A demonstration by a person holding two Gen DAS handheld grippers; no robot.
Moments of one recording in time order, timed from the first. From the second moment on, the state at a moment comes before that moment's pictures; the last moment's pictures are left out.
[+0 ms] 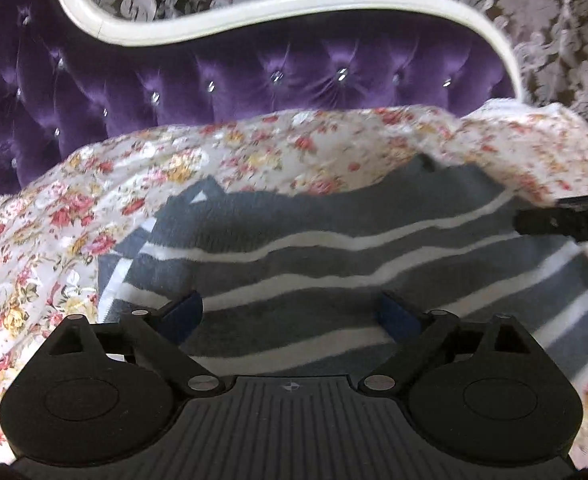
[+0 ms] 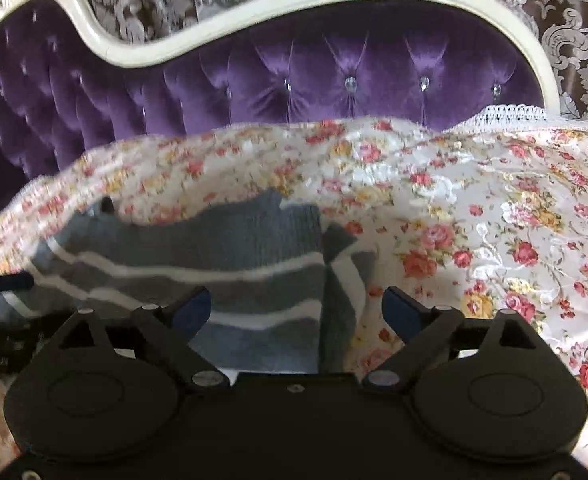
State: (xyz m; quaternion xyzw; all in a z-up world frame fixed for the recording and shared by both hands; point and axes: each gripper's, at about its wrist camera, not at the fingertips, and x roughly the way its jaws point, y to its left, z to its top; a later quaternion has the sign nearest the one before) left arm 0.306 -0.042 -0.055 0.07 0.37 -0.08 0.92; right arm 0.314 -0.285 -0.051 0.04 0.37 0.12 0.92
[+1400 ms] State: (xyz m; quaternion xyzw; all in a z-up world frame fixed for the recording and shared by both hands) left arm 0.316 -0.037 -0.071 0.03 0.39 -0.07 0.92; right arm 0.319 -0.323 -0.080 0.36 0.45 0.22 0.79
